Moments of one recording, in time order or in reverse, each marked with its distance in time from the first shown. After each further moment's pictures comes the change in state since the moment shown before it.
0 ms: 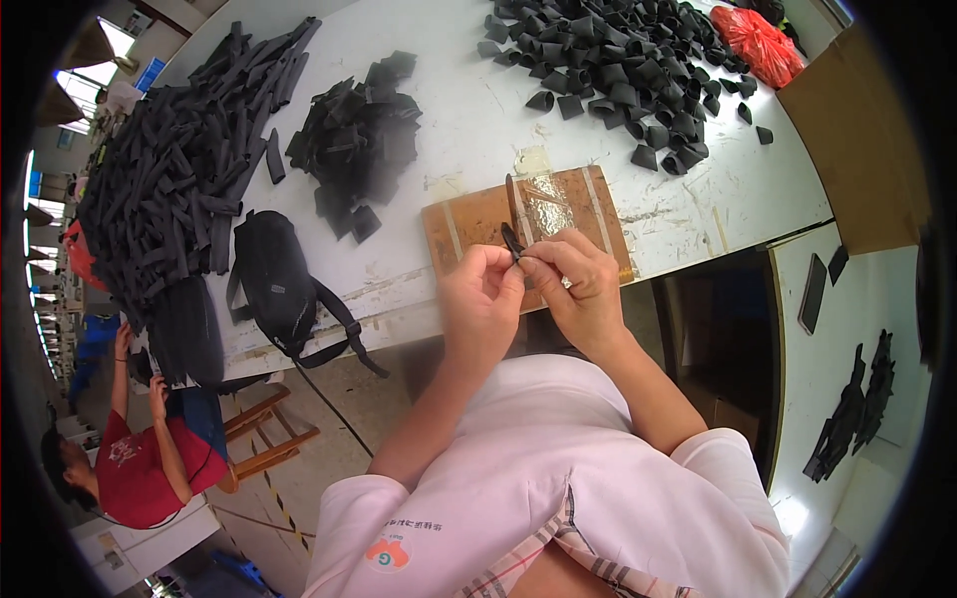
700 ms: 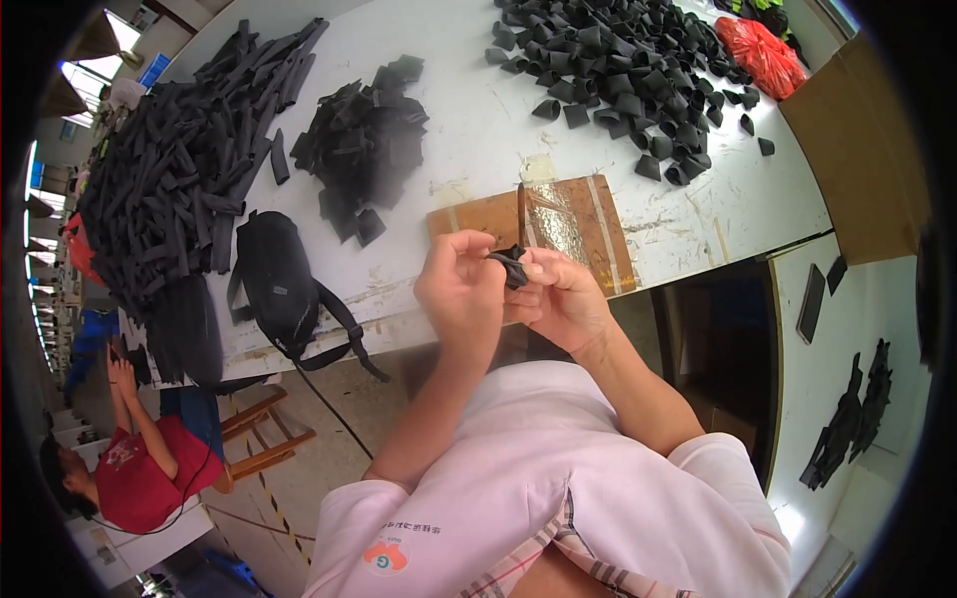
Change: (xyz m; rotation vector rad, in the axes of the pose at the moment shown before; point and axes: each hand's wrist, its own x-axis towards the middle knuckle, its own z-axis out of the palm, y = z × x) left_hand 0.011 0.009 -0.005 -0.060 0.293 0.110; right_hand 0.008 0.004 0.017 1.585 -0.291 0.779
